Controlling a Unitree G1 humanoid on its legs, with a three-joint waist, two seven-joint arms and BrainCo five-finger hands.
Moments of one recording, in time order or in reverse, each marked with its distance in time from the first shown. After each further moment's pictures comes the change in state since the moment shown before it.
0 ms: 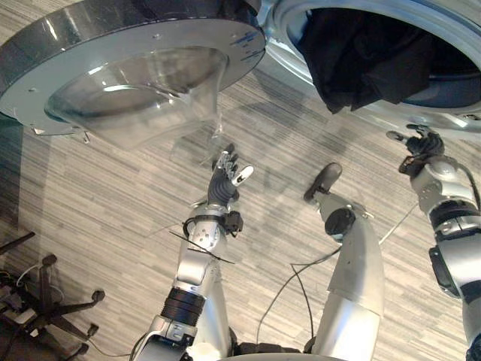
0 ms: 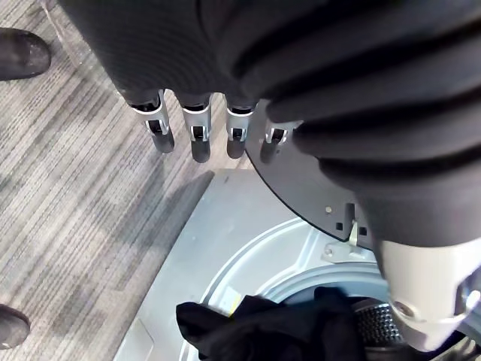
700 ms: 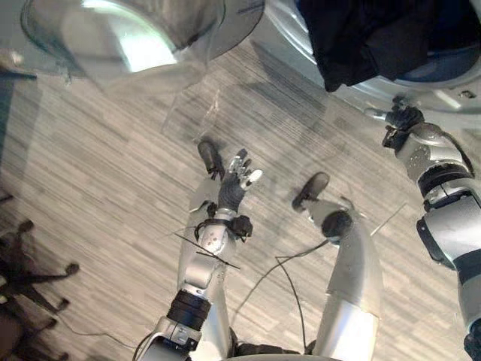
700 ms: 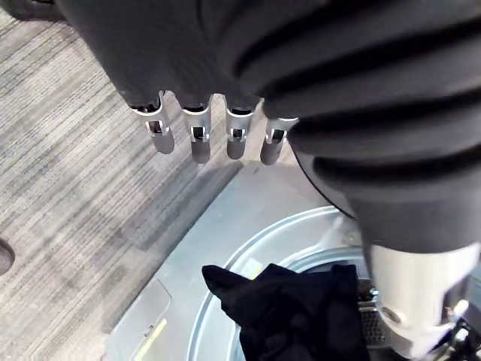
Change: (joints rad) left arm 0.003 -0.041 -0.101 0.012 -0.063 -0.018 -0.001; right arm -0.310 0.026 0.374 0.202 0.063 0.130 0.084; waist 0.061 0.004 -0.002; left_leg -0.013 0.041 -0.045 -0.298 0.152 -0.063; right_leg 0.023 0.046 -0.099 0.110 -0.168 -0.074
